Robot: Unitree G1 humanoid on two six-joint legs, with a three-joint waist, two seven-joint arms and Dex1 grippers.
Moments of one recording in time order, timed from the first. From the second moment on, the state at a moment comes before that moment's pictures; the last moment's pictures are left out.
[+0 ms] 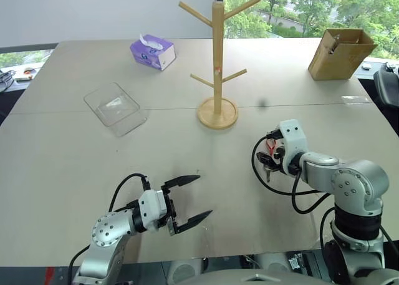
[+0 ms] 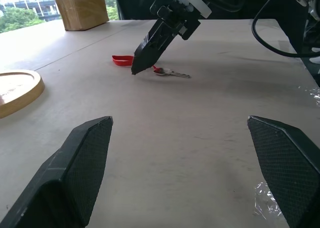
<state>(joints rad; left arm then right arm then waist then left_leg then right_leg) 0.26 0.52 -0.05 -0.18 -0.38 -0.35 -1.09 -0.42 -0.24 -0.08 -0.56 0.61 1.61 -0.12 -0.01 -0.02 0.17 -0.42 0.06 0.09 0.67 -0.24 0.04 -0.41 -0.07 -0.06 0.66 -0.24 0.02</state>
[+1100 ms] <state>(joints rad) 0.15 0.39 -0.05 -0.41 -0.34 -0.04 -0.68 -0.59 -0.60 0.00 -0.65 0.47 0.91 0.45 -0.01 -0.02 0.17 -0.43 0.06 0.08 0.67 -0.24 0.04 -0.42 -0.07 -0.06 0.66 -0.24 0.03</state>
